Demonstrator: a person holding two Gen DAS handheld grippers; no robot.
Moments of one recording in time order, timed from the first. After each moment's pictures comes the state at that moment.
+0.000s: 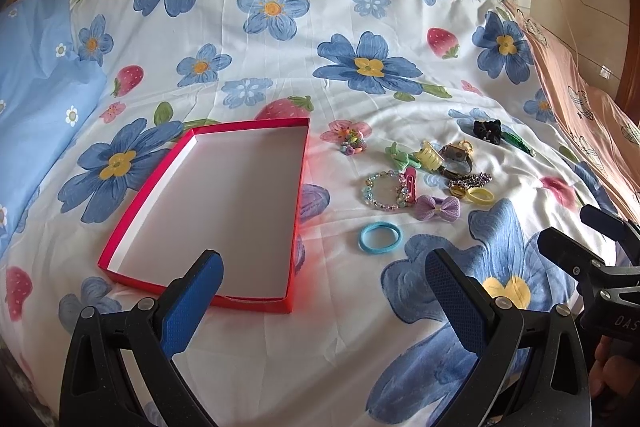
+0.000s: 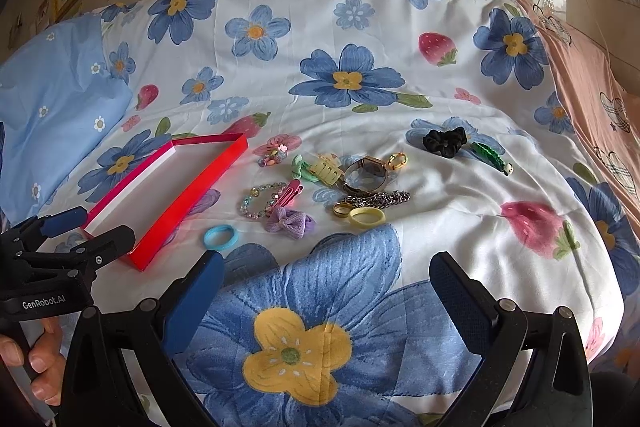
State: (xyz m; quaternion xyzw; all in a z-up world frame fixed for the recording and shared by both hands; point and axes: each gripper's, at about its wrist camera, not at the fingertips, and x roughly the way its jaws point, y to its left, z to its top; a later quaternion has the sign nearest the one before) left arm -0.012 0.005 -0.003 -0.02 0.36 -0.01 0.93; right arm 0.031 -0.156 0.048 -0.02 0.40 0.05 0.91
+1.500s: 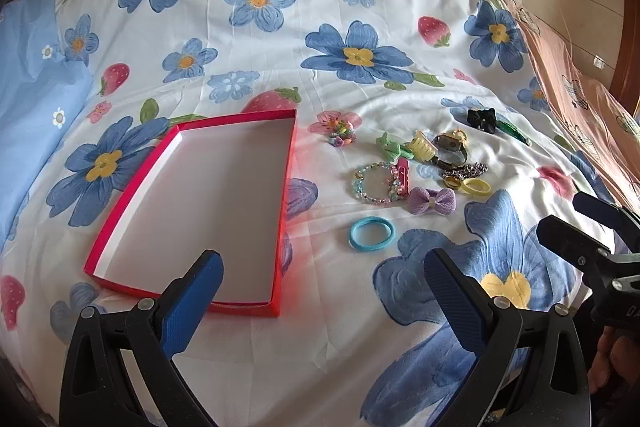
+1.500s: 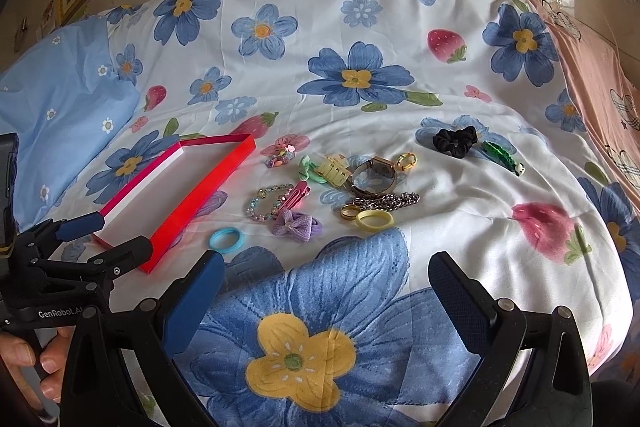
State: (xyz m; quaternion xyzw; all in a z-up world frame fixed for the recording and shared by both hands) left arm 0.005 -0.001 -0.016 -0.01 0.37 -0.02 0.93; right arm 0.039 -0.158 0.044 0.00 0.40 0.08 0.91
